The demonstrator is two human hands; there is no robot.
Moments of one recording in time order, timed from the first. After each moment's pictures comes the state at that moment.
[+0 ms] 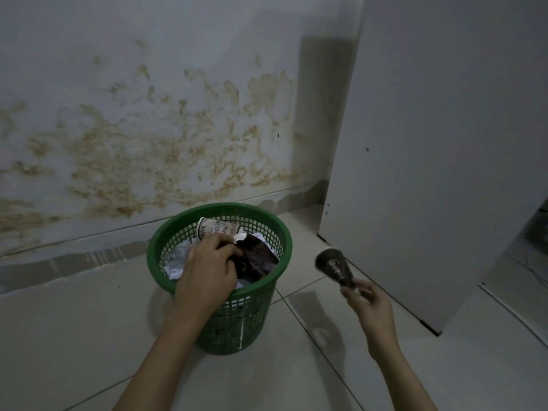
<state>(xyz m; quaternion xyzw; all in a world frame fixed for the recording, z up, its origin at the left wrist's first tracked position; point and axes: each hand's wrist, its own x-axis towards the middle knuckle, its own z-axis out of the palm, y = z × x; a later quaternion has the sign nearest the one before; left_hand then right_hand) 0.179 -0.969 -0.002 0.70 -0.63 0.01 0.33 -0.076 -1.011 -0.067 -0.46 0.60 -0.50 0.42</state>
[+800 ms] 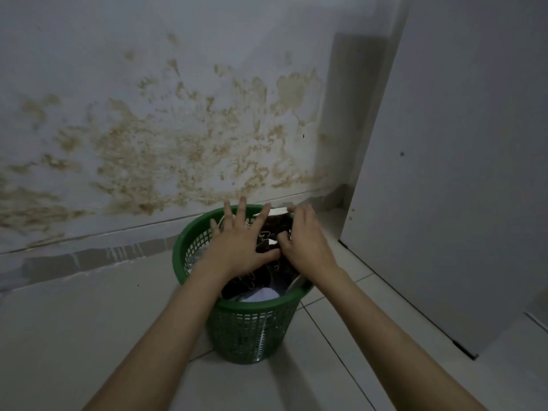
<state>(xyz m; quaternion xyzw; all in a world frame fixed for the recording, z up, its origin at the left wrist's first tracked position) 0.214 -1.032 0.009 0.72 -0.69 -0.05 0.07 0.075 -1.065 0.015 -0.82 0.49 -0.27 0.08</state>
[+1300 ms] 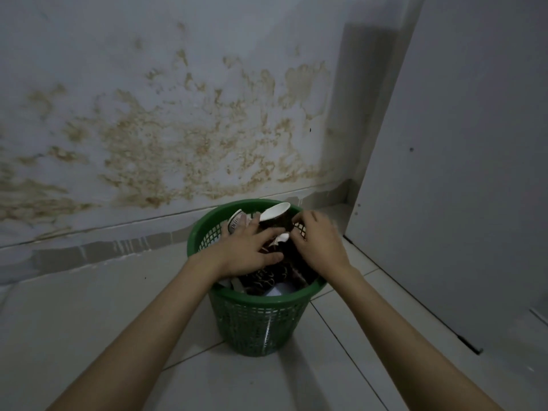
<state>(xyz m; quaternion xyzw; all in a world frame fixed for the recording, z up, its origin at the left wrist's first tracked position) 0.227 -1.020 0.014 0.66 -0.73 -0.15 0.03 0.073 -1.067 0.007 -0.81 0.53 -0.24 0.07</state>
